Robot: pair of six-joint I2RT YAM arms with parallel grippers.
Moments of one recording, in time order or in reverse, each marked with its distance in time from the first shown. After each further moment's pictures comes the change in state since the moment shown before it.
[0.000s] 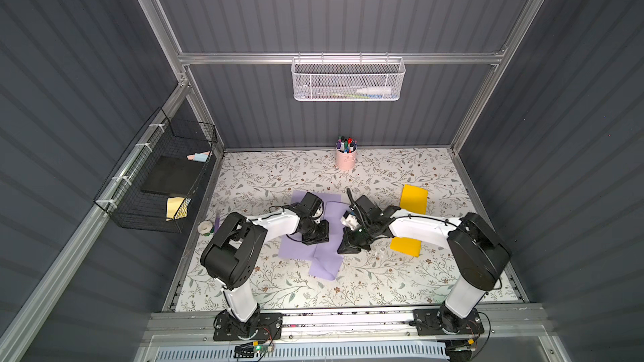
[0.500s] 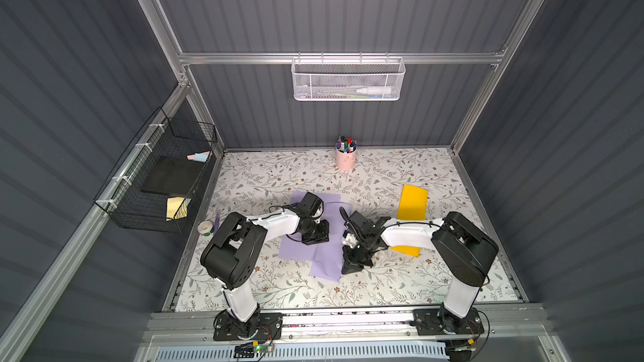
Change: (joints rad) left arm 0.000 0.001 0.000 -0.001 0.000 0.000; right arm 0.051 -0.009 -0.167 -0.057 0.003 0.002
